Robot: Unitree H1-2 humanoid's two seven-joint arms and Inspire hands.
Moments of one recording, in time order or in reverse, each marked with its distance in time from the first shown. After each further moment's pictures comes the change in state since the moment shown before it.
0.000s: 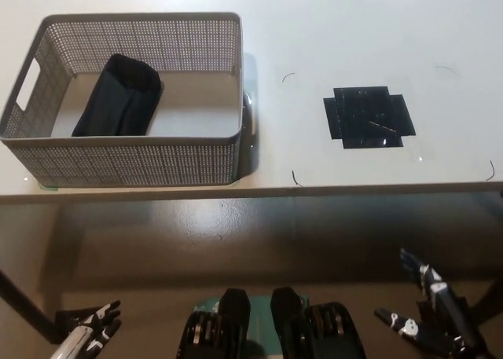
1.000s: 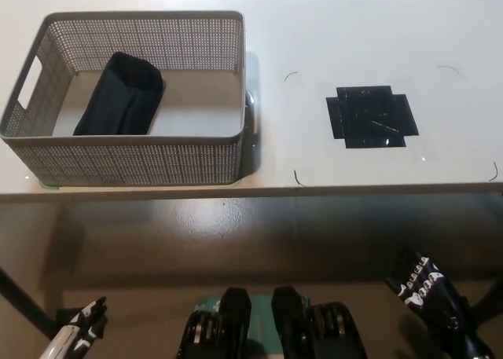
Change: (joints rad) left_arm 0.023 -0.005 0.051 -0.001 -0.008 -0.030 0.033; right_arm -0.167 0.092 -0.166 0.348 0.372 -0.019 0.224
